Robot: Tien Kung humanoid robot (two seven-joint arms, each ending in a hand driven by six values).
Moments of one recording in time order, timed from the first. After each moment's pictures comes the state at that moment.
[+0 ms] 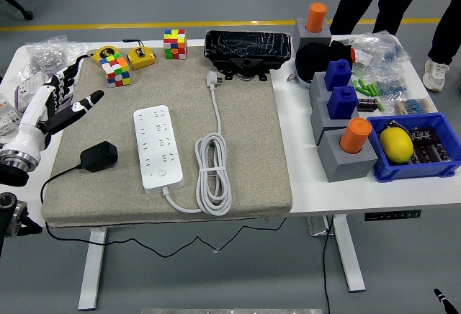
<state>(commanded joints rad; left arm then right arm) -0.12 0.18 -1.56 -1.36 1.57 -0.07 0.00 0.12 -0.14 1.39 0.18 -1.24 -0.05 -0.03</state>
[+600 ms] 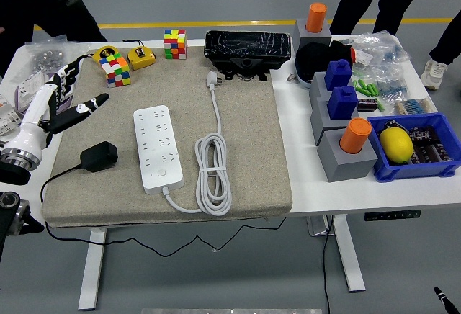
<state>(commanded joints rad) -0.13 0.17 -1.56 -1.35 1.47 0.03 -0.06 0.12 -0.14 1.40 0.18 -1.24 -0.05 -0.03</state>
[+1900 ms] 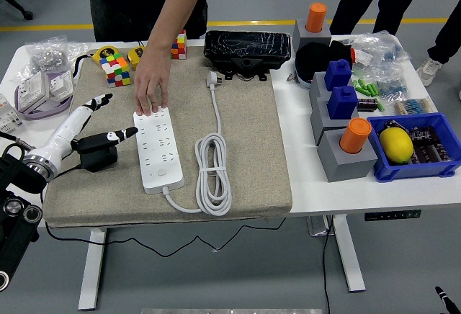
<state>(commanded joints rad) -0.13 0.22 -1.44 -1.41 1.96 -0.12 0.14 0.12 -0.15 1.42 0.18 -1.25 -0.05 -0.03</state>
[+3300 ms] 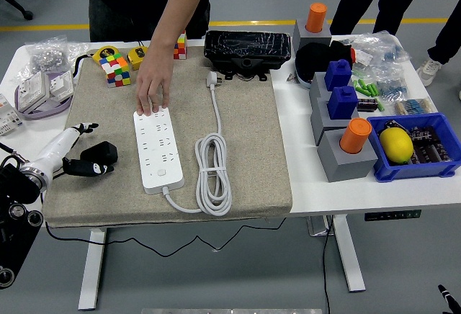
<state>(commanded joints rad) -0.15 0.22 -1.46 -1.24 2.05 -0.12 0.14 0.13 -0.15 1.44 0.18 -1.25 -0.05 -0.03</state>
